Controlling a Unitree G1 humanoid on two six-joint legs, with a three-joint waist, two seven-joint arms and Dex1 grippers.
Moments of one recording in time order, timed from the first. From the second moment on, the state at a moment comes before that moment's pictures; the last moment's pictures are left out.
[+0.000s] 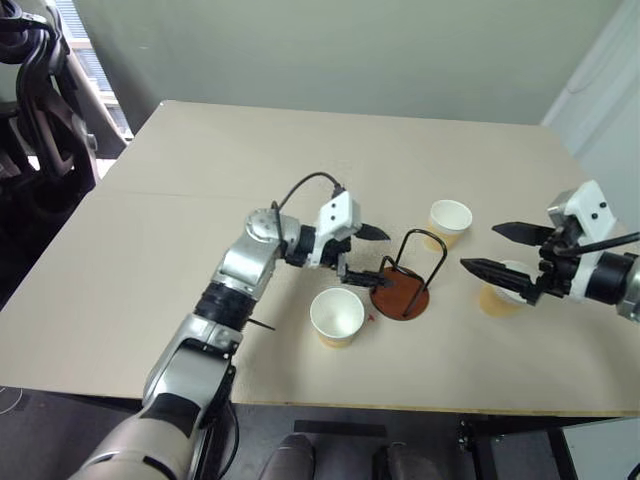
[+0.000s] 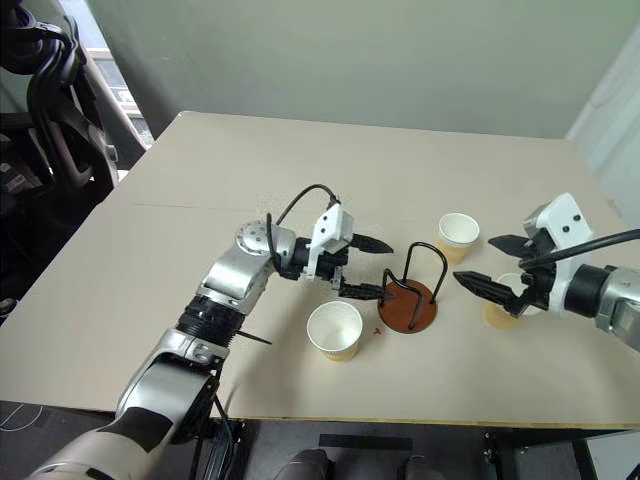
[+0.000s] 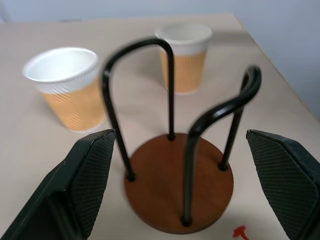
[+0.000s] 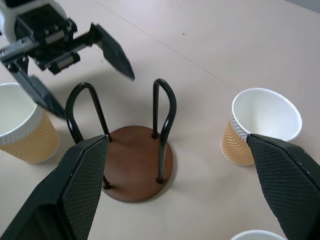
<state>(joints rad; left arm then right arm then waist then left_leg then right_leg) -0.90 0.35 -0.23 0.39 -0.22 0.22 -1.28 -0.27 -0.97 -0.40 -0.56 0.84 1.04 0.65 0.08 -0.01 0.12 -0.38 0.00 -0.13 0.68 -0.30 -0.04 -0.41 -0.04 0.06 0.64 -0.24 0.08</state>
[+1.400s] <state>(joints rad) -0.84 0.69 -0.02 0.04 -0.52 0.57 -1.28 -0.60 -0.92 0.04 -0.23 0.41 0.73 0.85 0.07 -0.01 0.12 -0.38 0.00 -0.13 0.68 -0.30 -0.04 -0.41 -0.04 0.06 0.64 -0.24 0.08</state>
